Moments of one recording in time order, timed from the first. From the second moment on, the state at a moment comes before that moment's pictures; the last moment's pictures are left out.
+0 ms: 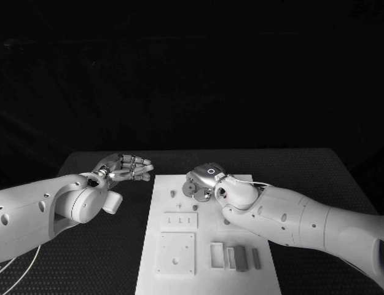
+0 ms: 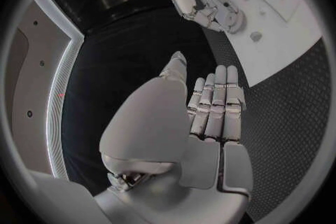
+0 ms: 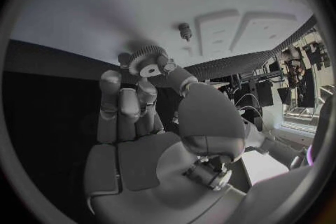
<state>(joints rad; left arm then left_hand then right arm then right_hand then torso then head) 1.29 -0.82 -0.19 1.34 -0.14 -0.25 0.19 1.58 -0.11 0.04 0.29 0.05 0.70 0.19 0.32 0.41 0.96 0.17 0.10 0.07 0.90 0.14 0.36 0.61 0.04 0.88 0.04 0.16 0.61 1.10 -0.38 -0.07 1.05 -1.91 -0.40 -0.19 1.05 -0.07 0.58 -0.29 0.09 0.90 0.10 0.27 0.51 1.12 0.01 1.16 1.13 1.23 -0.09 1.52 0.91 0.22 1.17 -0.04 0.94 1.31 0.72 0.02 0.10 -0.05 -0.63</state>
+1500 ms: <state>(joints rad) 1.29 -0.82 -0.19 1.34 -0.14 -0.25 0.19 1.58 -0.11 0.04 0.29 0.05 0.70 0.19 0.32 0.41 0.96 0.17 0.10 0.07 0.90 0.14 0.35 0.61 0.04 0.88 0.04 0.16 0.61 1.11 -0.47 -0.05 1.13 -1.84 -0.41 -0.16 1.02 -0.14 0.60 -0.24 0.09 0.80 0.17 0.19 0.48 1.08 0.05 1.17 1.11 1.22 -0.05 1.52 0.89 0.21 1.17 -0.03 0.92 1.31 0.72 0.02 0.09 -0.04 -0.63</state>
